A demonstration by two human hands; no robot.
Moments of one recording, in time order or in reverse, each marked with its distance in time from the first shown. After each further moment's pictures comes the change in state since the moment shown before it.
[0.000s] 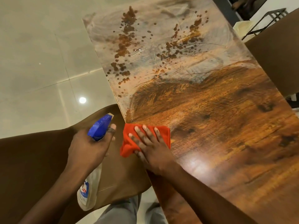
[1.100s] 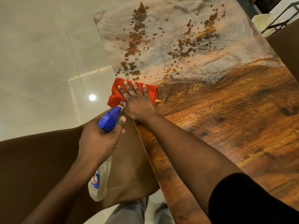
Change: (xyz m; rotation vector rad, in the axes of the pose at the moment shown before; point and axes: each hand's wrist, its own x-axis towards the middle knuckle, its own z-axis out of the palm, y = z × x) left_hand 0.026 0.010 0.002 -0.020 -0.017 0.007; right_hand 0.199 -0.002 -0.078 0.067 -0.086 0.122
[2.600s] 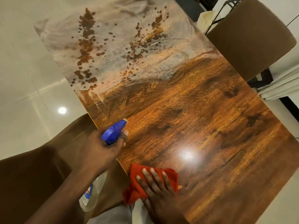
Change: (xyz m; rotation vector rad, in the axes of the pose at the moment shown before) left_hand -0.028 0.052 0.059 0.108 -0.327 0.055; right_hand -0.353 0.018 0.187 -0.066 0.160 0.213
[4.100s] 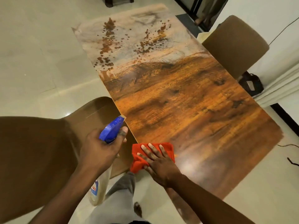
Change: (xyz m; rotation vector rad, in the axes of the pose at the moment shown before) left_hand -0.202 -0.059 0.005 -0.180 0.210 0.100; right_hand -0.048 -0.002 -0.007 0.019 -0.207 -0.215
